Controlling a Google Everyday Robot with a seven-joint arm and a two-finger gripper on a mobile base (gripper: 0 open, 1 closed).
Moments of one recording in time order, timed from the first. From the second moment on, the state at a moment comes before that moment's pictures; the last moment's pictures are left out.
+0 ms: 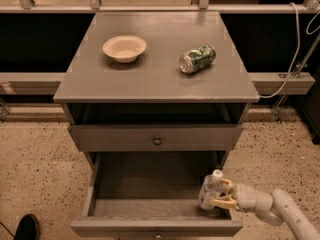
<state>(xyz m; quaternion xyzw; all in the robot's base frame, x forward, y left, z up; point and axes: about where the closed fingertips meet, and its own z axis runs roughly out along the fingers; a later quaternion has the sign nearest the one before) 0.471 -0.192 0.493 -0.37 0.48 0.53 0.59</state>
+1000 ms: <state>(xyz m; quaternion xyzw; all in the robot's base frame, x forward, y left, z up) 0.473 -0.186 0.494 -0.37 0.48 0.54 0.59</state>
